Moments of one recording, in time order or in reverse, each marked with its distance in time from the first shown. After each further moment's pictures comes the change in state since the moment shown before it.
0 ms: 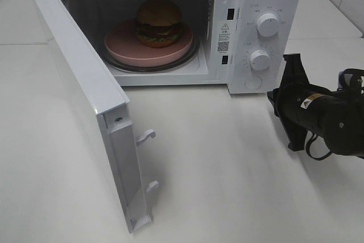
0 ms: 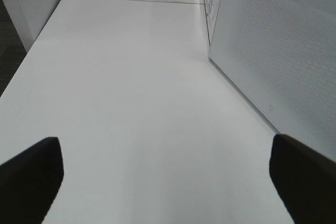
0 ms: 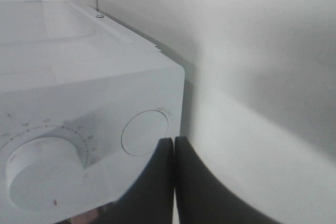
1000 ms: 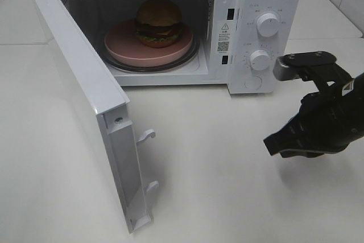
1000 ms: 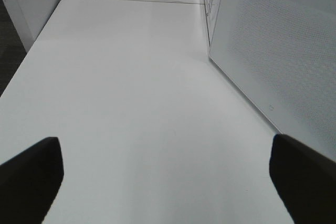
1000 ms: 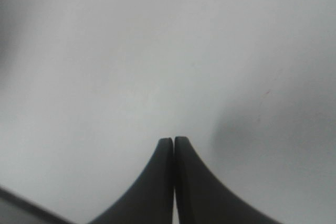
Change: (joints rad) left arm 0.000 0.000 0.000 0.000 0.000 0.000; right arm -0.003 -0.478 -0.097 -0.018 1.291 -1.676
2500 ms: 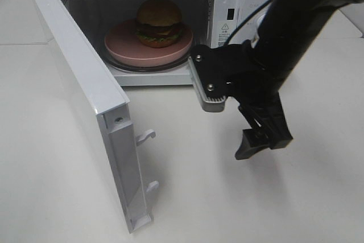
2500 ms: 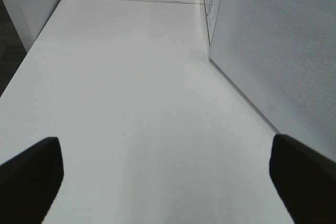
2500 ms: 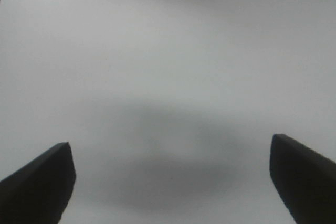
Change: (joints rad) left arm 0.000 0.000 0.000 0.000 0.000 0.000; right arm 0.235 0.312 -0.527 -0.161 0.383 -1.027
